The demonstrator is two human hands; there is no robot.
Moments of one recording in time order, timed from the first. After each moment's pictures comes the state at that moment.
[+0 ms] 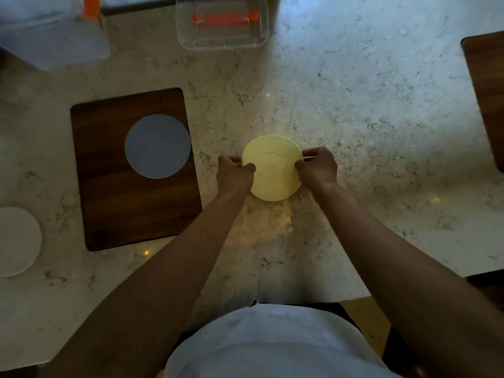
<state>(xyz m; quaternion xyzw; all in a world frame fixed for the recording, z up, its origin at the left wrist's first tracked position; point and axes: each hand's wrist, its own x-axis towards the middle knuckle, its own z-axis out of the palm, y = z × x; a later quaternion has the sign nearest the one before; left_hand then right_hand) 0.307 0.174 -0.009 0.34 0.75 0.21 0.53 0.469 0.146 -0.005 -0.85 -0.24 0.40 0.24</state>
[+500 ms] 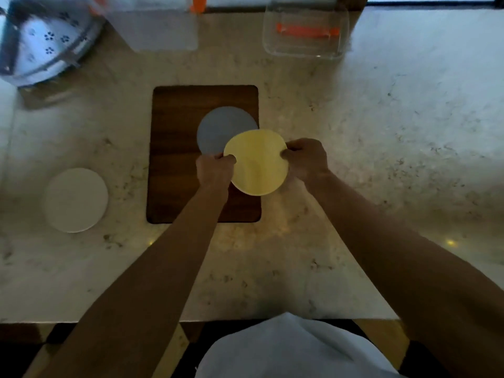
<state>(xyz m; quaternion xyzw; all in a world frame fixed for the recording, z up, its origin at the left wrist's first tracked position) 0.134 0.190 0.010 0.23 0.78 0.32 0.48 0.314 0.194 0.017 -0.77 -0.41 0.44 0.23</state>
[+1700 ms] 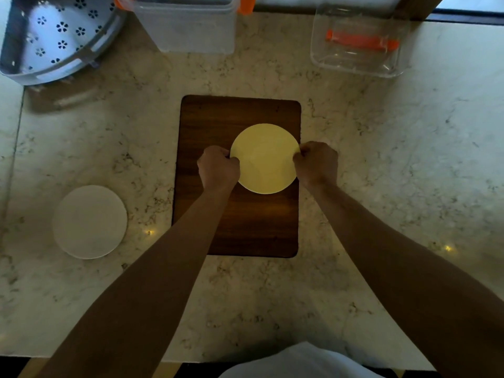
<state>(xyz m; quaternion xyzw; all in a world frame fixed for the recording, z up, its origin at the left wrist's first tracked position) 0.059 0.267 -0.025 0.41 0.83 0.18 0.34 0.244 0.269 -0.028 -0.80 -0.51 0.28 0.16</state>
